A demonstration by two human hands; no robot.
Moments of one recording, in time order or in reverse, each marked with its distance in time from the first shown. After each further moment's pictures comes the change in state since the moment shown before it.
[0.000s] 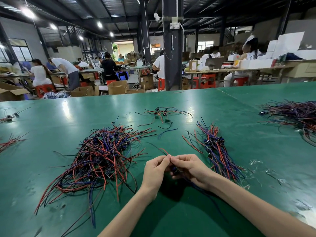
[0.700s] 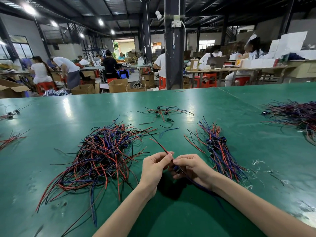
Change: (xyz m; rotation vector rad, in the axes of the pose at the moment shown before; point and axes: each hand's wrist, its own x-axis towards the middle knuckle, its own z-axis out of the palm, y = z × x) left_hand 0.005 0.004 -0.007 -0.090 0.012 -0.034; right_hand -0.002 -0.004 0.002 -0.018 0.040 0.024
